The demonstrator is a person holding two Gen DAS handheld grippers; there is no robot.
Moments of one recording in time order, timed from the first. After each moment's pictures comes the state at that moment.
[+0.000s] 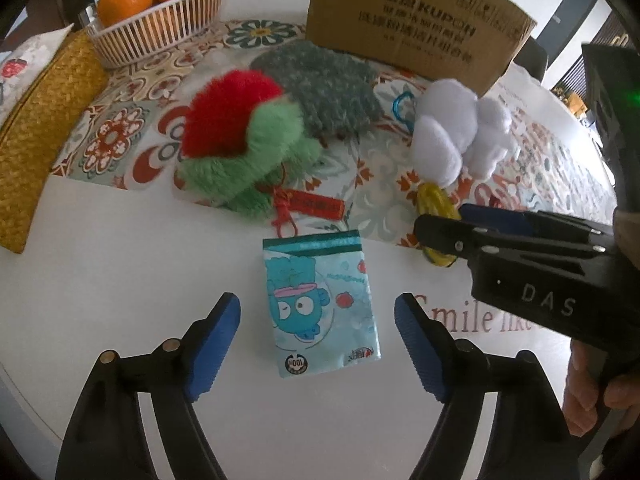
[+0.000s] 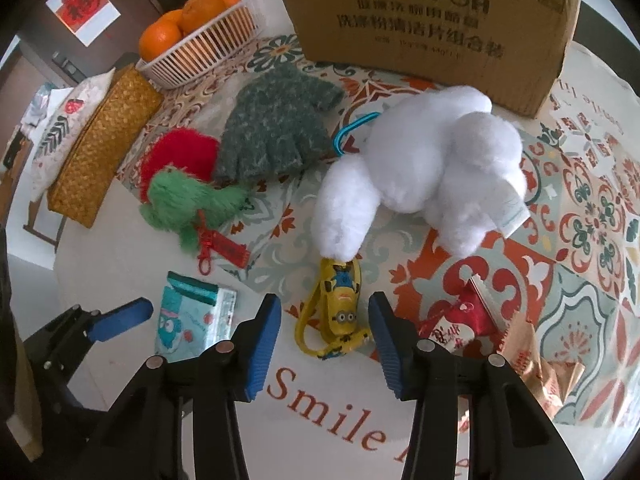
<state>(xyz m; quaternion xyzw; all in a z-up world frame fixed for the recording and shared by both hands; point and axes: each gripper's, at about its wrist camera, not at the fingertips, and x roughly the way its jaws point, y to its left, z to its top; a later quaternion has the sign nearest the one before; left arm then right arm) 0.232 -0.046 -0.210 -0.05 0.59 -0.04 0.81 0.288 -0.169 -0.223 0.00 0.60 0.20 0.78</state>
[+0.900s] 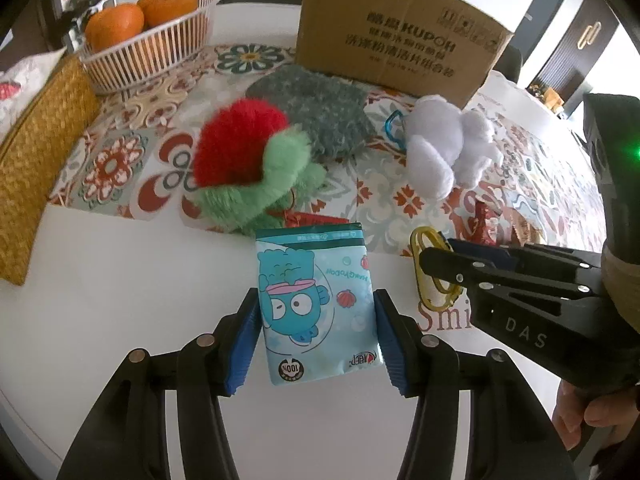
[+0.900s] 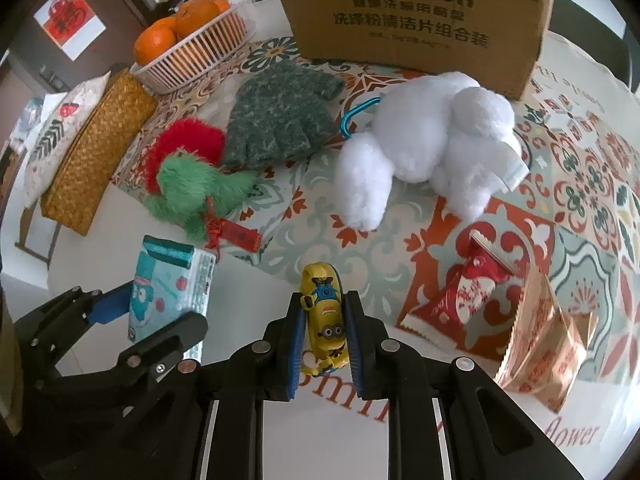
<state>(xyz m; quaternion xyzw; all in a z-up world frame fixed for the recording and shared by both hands) 0.229 -0.033 -0.196 -0.03 0.55 -0.09 0.83 0.262 -0.169 -0.223 0.02 0.58 0.17 0.79</state>
